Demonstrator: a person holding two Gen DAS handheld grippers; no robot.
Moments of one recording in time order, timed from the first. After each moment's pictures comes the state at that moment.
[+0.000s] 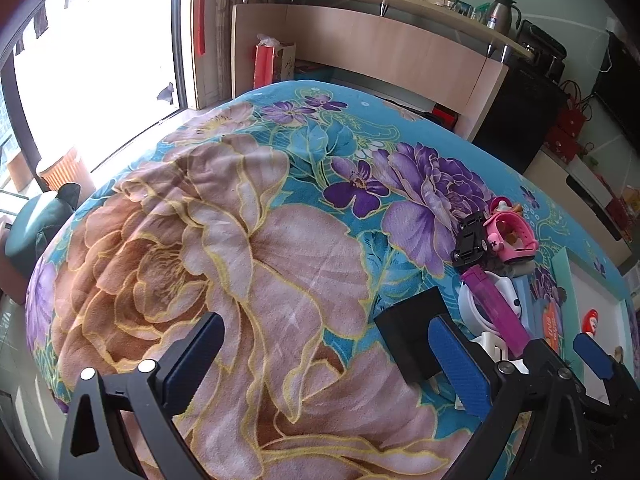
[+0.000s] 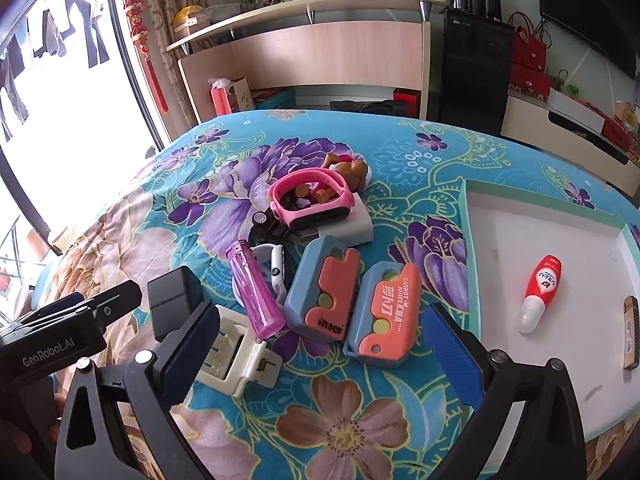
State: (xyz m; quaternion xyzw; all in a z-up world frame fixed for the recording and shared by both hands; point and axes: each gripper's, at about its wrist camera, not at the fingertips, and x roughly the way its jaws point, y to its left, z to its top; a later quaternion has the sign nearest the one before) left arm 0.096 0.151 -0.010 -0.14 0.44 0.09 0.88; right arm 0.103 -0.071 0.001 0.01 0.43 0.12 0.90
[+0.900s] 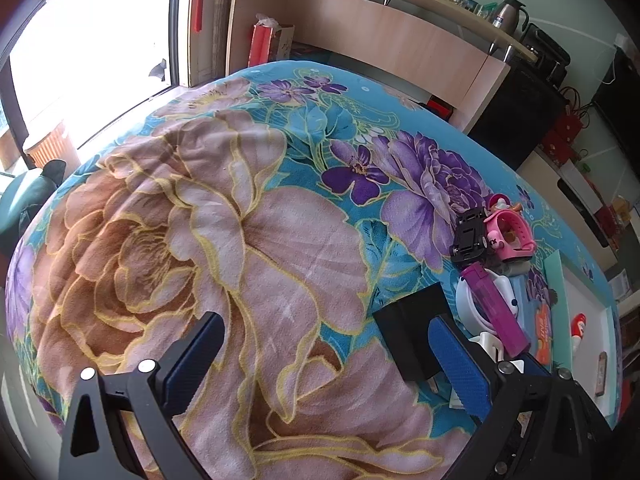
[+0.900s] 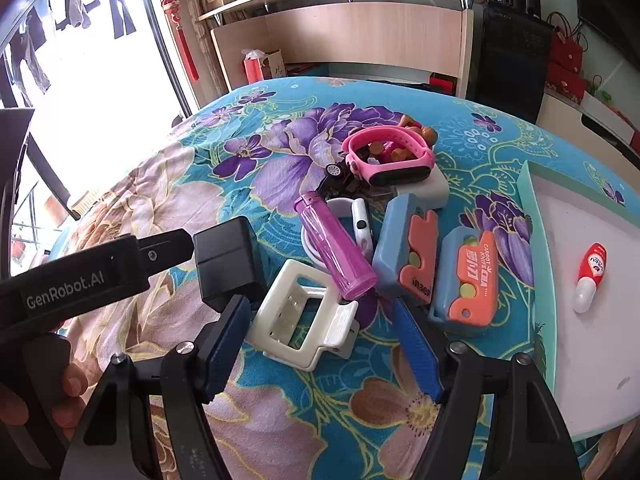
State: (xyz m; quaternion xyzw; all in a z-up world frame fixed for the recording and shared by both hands) left arm 0.102 0.159 -0.019 -0.17 0.46 0.07 0.87; right arm 0.090 -0.030 -0.018 -0.02 0.46 0.17 0.87
